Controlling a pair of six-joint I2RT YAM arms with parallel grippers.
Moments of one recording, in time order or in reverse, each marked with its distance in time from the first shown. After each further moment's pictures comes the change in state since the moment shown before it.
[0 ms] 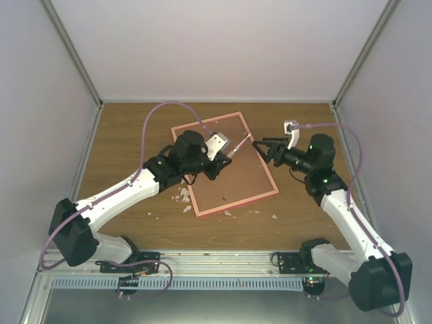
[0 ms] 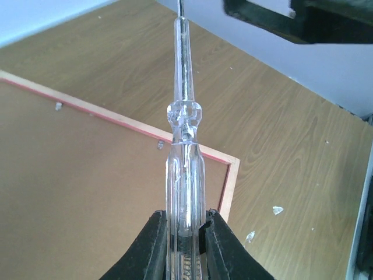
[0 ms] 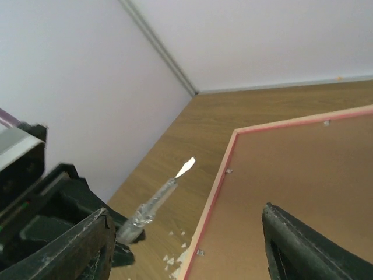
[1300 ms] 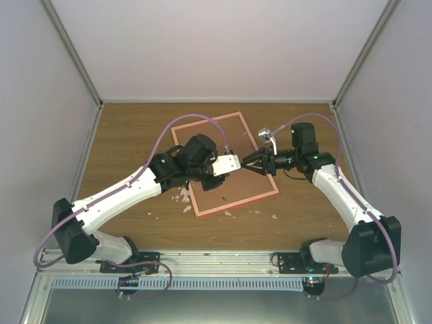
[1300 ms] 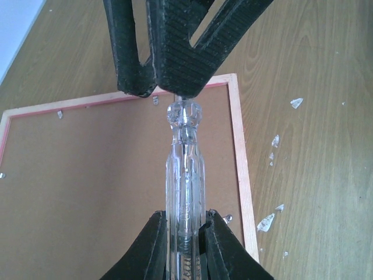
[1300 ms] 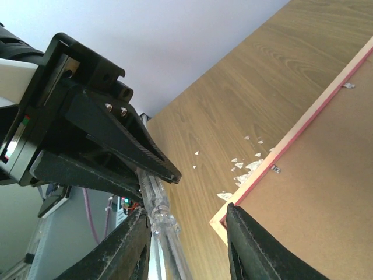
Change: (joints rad) left arm -0.121 0.016 0.208 -0.427 -0.126 0.533; right arm 0.002 0.288 0.256 -0.521 -0.543 -0.557
